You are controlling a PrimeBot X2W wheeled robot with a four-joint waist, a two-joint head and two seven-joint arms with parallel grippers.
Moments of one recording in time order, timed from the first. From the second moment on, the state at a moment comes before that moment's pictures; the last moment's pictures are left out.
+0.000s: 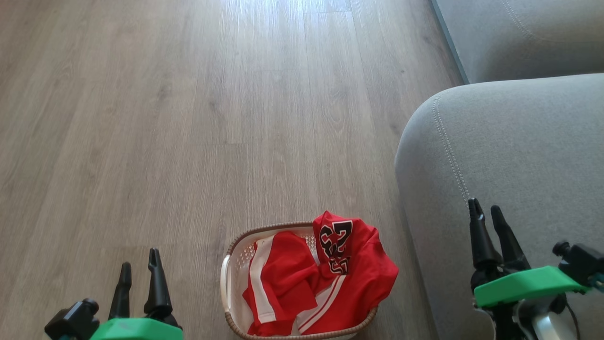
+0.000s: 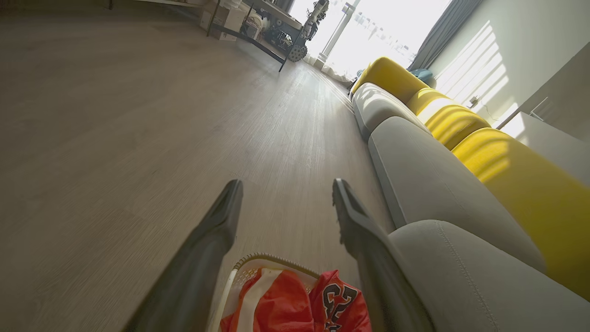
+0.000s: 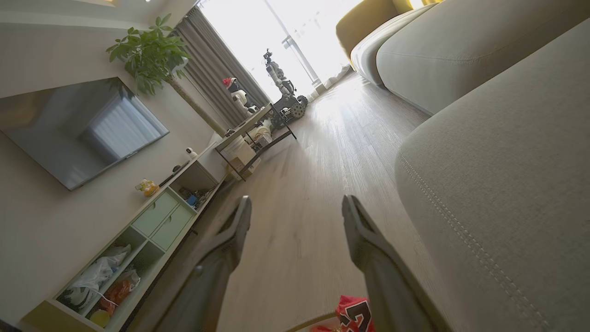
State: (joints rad) left arm 0.04 0.03 -0.08 0.17 -0.63 0.04 -0.13; right arm 0.00 -0.15 0.10 0.20 0.83 0.13 -0.24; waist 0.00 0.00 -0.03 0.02
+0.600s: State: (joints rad) left arm 0.04 0.03 -0.11 0.19 -0.42 0.05 -0.18; right arm 0.01 -0.10 0.05 0.23 0.57 0.13 -0.24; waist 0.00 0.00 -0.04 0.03
